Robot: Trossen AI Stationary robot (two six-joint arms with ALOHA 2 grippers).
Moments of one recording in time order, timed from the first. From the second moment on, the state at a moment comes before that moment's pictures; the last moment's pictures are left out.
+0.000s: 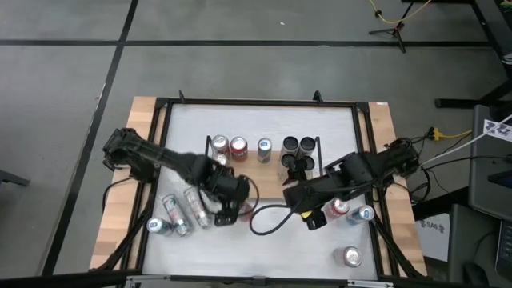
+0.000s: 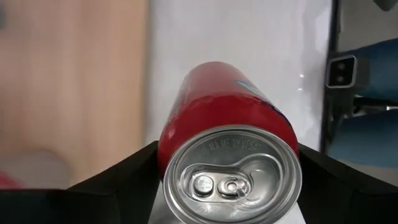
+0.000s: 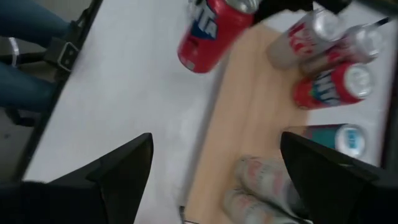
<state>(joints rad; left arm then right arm) -0.31 1.72 1.64 -1.10 0.03 -0.45 0.44 1.83 2.24 -1.47 0.19 0.02</state>
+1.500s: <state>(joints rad) 0.06 1.79 1.72 -1.26 0.00 0.06 0.04 1.75 2.23 -1.41 0.09 -0.16</state>
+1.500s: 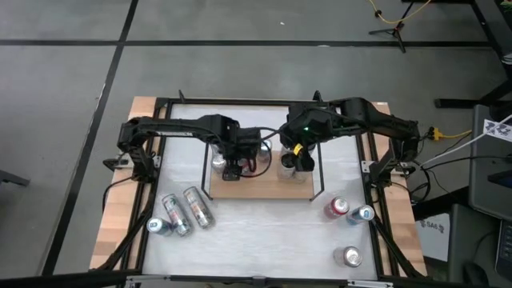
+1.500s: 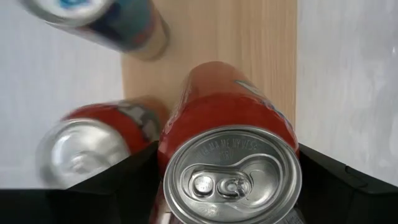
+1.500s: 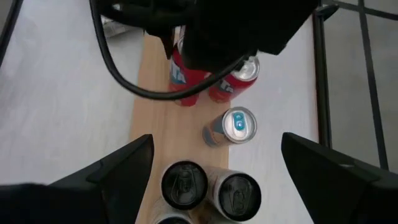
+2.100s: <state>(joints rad) 0.05 1.85 1.72 -1.32 0.00 0.04 0.04 1.75 2.08 -1.42 0.09 -0.16</state>
